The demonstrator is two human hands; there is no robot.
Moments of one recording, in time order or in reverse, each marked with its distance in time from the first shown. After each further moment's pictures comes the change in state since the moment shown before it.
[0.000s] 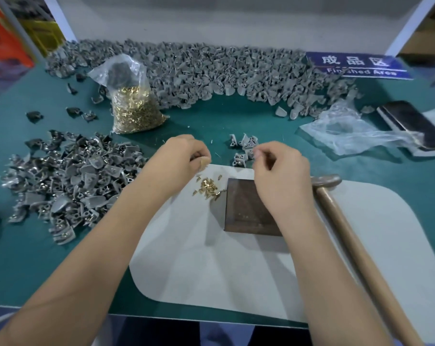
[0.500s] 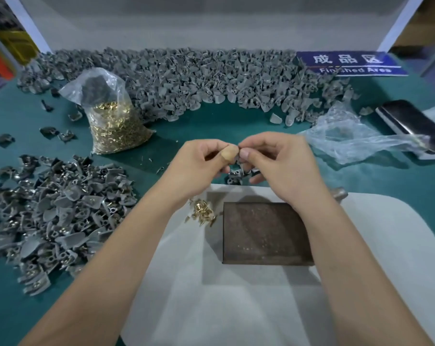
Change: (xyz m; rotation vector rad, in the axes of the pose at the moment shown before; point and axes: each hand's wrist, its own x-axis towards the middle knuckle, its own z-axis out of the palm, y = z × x) left_hand 0.038 0.027 0.021 -0.733 -0.021 -0.047; right_hand 0.055 0.013 0.002 0.361 -0.235 0.037
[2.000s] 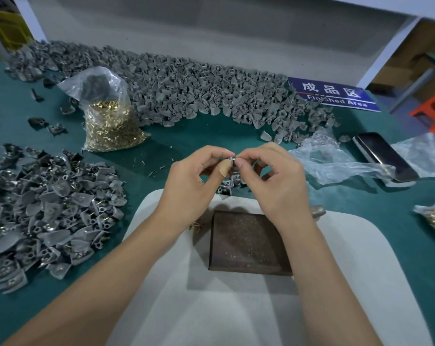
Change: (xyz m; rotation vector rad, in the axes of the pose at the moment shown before) left_hand -0.021 -0.006 0.022 -0.162 0.232 0.348; right_hand -0.010 0.000 -0.004 -0.311 0.160 -0.458
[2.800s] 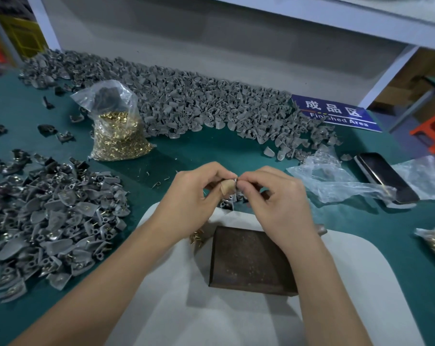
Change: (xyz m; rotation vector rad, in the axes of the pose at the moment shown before) left_hand 0.004 0.009 -0.016 0.191 -0.111 0.028; right_hand 0.003 -0.005 -0.006 -0.148 -0.128 -0.100
